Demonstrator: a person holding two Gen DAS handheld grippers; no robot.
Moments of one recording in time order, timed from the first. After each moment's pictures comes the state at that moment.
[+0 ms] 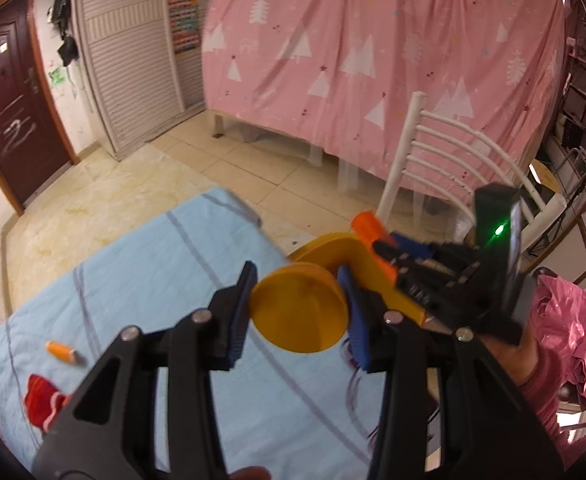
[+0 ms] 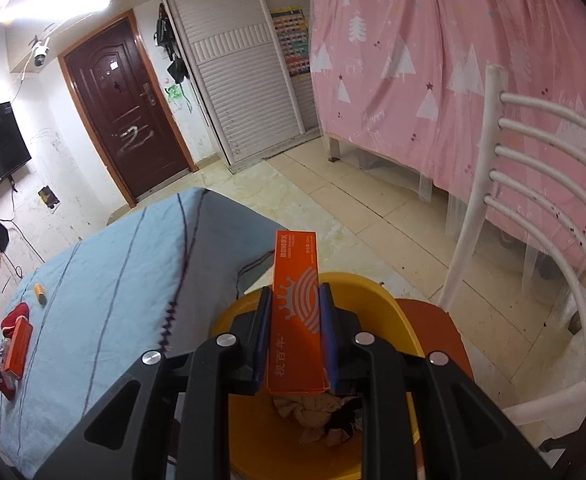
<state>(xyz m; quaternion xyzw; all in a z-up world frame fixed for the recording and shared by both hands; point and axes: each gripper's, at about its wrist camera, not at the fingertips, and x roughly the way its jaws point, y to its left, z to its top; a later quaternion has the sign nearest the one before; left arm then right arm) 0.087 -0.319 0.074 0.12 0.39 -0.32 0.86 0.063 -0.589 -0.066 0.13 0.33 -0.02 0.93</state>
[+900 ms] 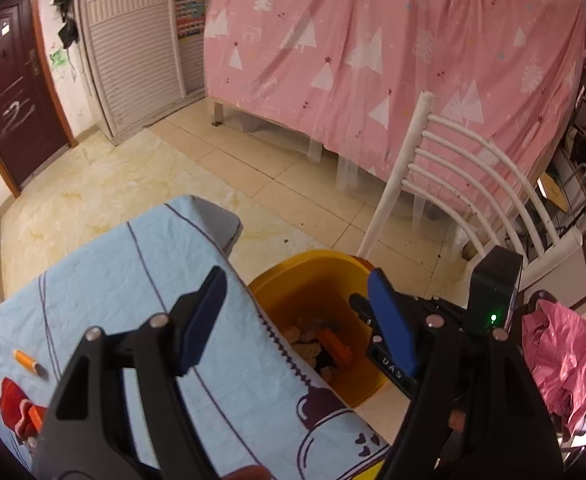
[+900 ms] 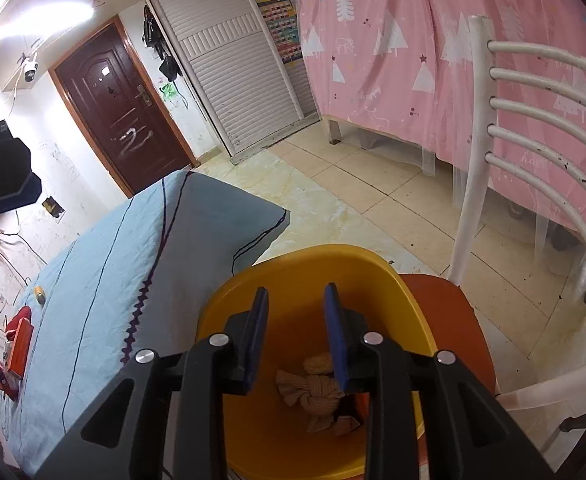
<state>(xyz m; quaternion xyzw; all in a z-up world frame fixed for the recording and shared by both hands) 0.113 -0.370 0.064 0.10 0.41 -0.30 0.86 0.063 -0.602 -0.090 0.17 0.35 -0.01 0.92</state>
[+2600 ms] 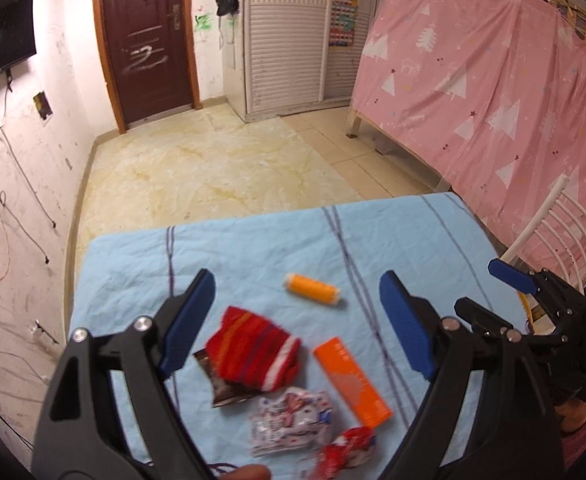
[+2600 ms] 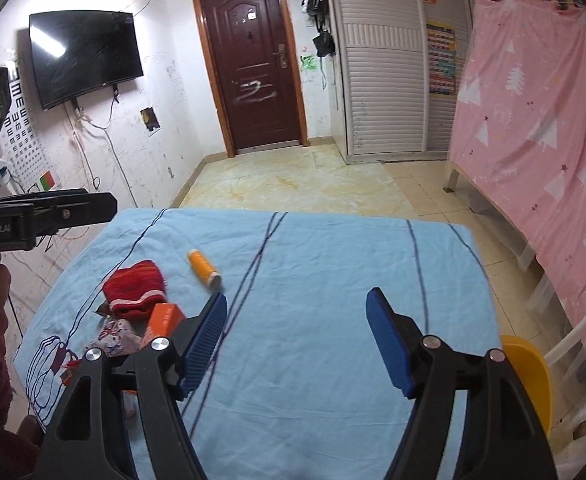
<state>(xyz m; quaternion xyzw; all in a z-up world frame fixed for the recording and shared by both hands) 0.127 -0.043 0.089 0.02 0.40 -0.11 0.91 0.103 -0.326 0.005 0.00 0.33 0.16 0.93</state>
